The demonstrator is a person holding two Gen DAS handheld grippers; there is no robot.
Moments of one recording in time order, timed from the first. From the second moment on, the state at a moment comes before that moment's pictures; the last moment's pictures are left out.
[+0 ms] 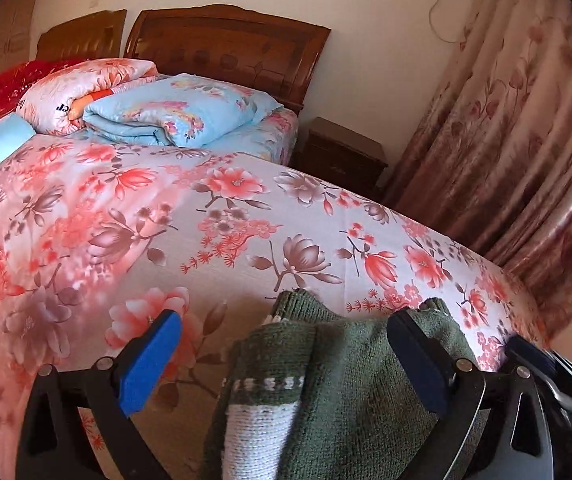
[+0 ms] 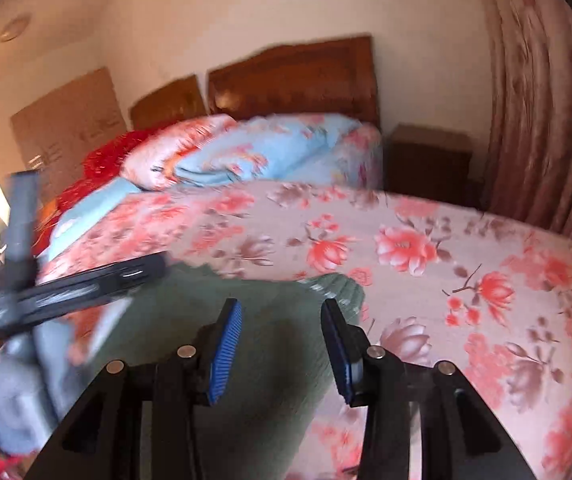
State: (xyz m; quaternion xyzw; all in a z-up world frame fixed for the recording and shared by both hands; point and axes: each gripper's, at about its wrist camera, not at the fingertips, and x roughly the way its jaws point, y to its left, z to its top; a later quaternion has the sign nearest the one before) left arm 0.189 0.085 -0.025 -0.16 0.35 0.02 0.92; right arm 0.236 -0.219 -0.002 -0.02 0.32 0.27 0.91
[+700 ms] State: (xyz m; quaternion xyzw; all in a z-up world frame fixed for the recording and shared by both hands) left arm 0.189 0.073 -0.026 -0.13 0.36 0.03 0.92; right arm 0.124 -0.220 -0.035 -0.06 0.32 0.27 0.90
